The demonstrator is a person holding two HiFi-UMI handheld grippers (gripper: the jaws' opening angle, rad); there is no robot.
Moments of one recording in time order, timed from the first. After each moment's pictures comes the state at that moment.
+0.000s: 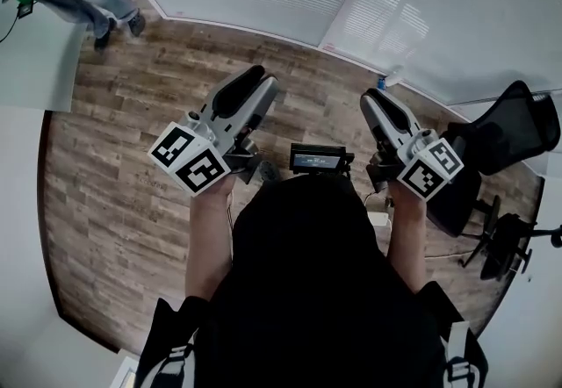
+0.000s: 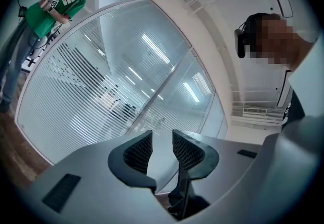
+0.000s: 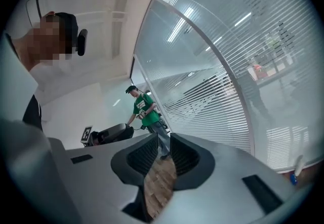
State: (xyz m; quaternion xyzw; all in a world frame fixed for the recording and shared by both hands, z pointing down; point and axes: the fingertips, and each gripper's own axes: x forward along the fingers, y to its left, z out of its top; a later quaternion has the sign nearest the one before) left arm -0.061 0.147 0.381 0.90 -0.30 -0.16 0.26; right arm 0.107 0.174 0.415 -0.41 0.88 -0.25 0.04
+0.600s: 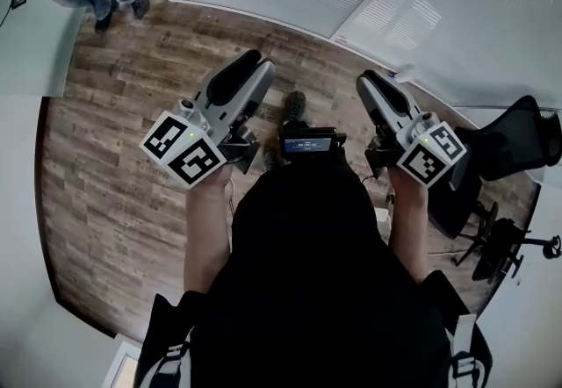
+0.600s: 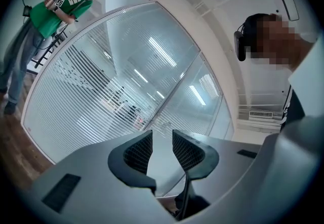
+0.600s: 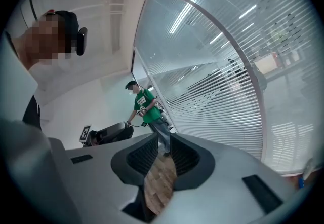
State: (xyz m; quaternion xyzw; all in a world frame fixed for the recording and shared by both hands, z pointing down) left arm -0.088 0.120 0.377 0.90 -0.32 -0.16 0.26; right arm 0.073 0.133 0.412 -0.38 0.89 -0.25 0.03
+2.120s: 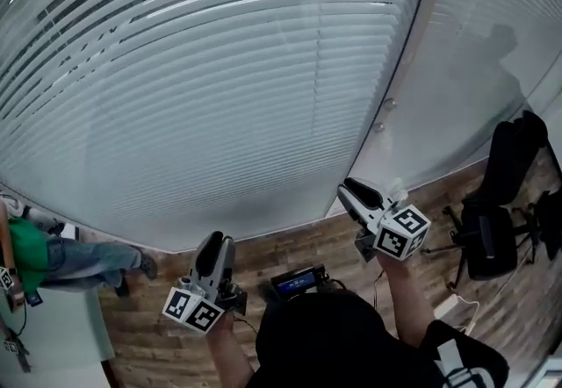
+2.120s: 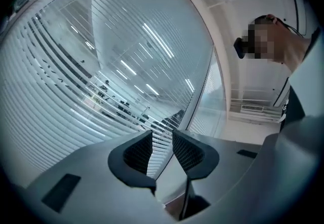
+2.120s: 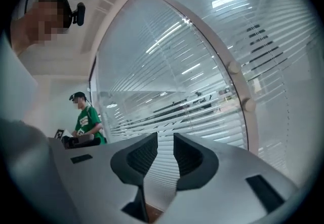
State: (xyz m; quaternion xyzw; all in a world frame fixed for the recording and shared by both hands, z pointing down) left arm -0.133 -0.264 0.404 0.94 -0.23 -0.12 0.25; right arm 0.130 -0.213 0.422 -0.61 0.77 -0.17 0.06
